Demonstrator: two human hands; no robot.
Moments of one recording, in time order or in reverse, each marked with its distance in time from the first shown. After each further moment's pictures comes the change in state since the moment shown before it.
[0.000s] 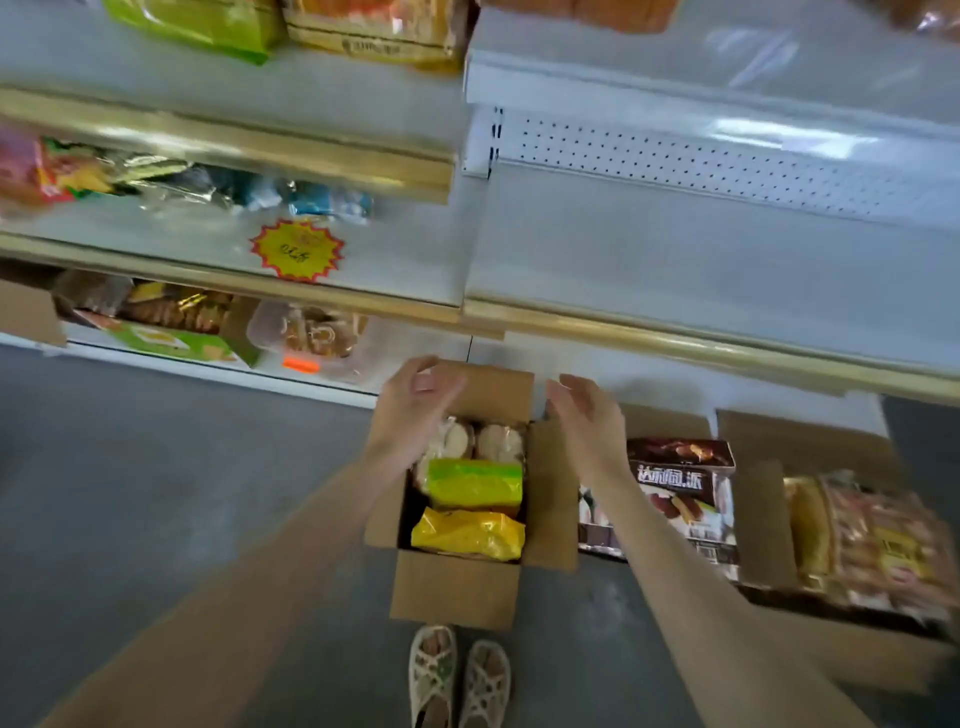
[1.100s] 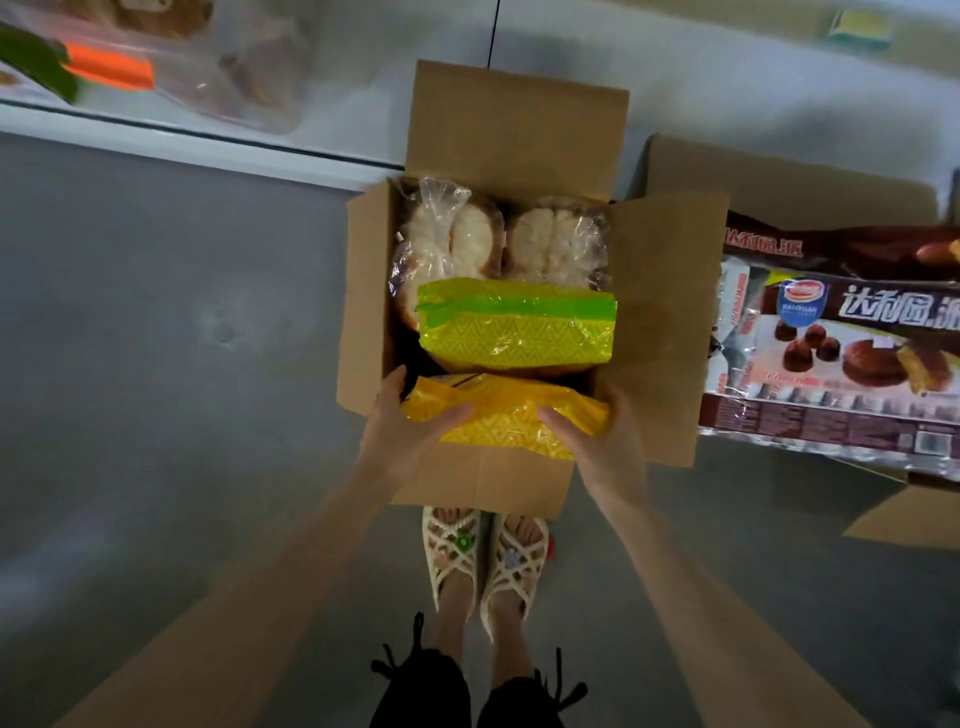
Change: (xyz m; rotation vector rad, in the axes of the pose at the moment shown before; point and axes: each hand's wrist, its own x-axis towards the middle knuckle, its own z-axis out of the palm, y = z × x) left_hand 0.085 -0.396 0.089 0.150 -0.160 -0.544; right_hand 0.047 0.369 0.144 -0.061 -0.080 0.548
